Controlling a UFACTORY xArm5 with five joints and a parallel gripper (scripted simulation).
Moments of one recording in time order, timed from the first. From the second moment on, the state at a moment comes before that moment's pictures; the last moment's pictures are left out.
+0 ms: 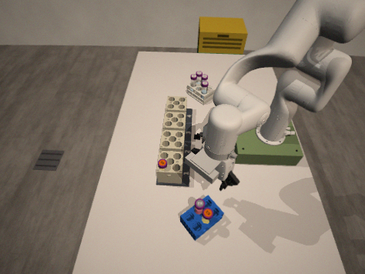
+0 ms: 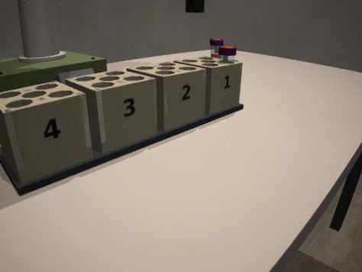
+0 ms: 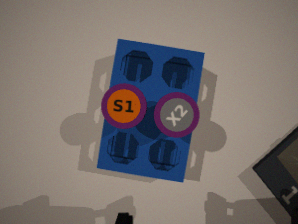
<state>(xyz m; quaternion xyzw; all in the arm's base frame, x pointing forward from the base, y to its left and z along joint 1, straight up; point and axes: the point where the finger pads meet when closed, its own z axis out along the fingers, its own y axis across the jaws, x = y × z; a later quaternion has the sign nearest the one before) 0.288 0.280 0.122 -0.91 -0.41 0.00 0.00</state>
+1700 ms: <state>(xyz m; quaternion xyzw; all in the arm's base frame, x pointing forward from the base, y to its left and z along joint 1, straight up) 0.296 0.367 0.177 -1.00 -0.03 0.00 0.00</state>
